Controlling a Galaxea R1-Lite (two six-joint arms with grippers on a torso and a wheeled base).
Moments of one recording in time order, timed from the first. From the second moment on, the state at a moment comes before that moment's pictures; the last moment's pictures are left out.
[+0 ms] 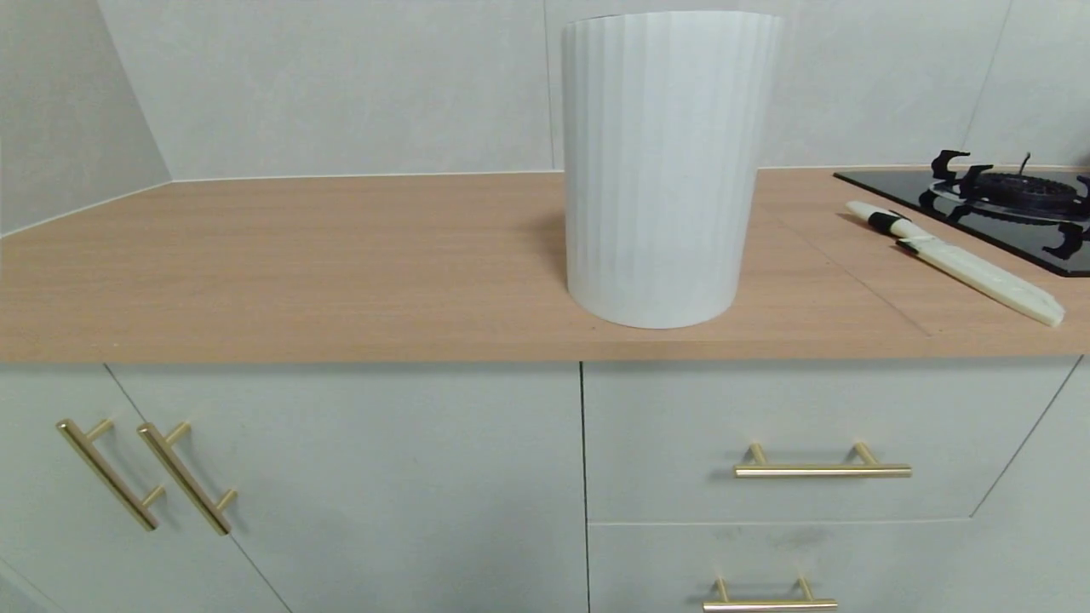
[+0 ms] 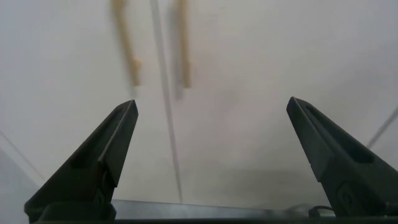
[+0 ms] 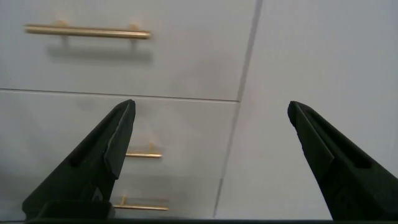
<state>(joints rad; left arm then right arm) 0.00 0.00 0.00 0.00 0.05 -0.01 0.00 0.00 0.00 -0.02 -0.01 -0.07</state>
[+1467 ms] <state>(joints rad) 0.00 0.00 0.00 0.00 0.05 -0.01 0.00 0.00 0.00 -0.02 -0.01 -0.07</state>
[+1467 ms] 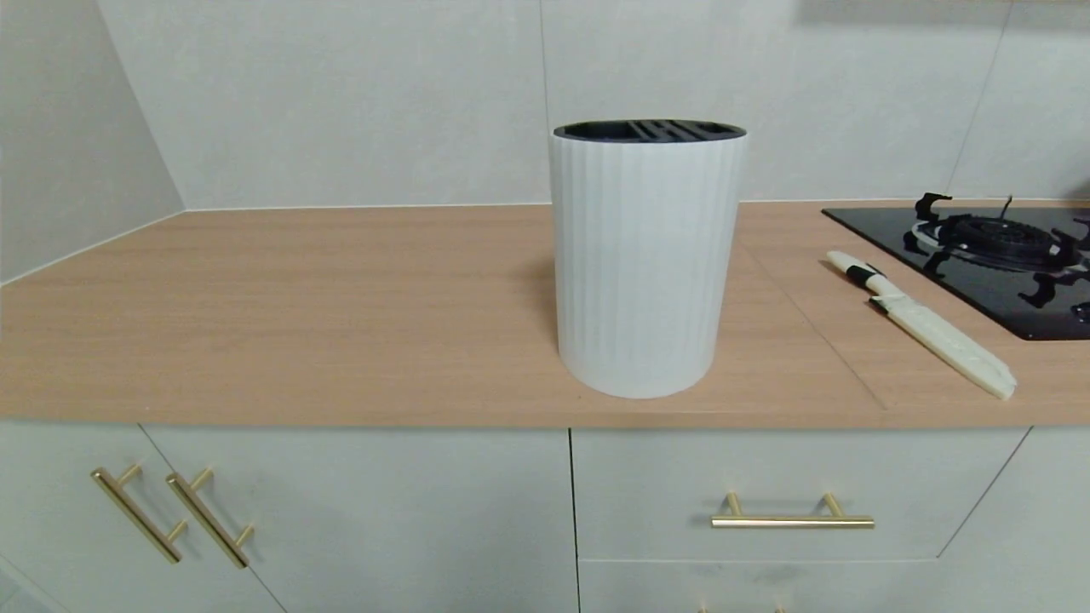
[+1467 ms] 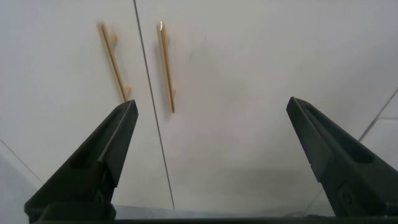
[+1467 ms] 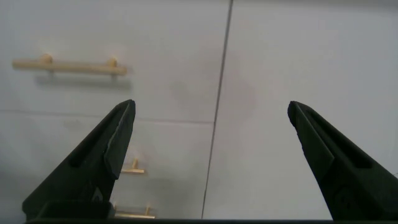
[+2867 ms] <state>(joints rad) 0.00 0.00 0.00 0.00 0.05 -0.01 0.00 0.00 0.00 -0.02 -0.01 -0.07</state>
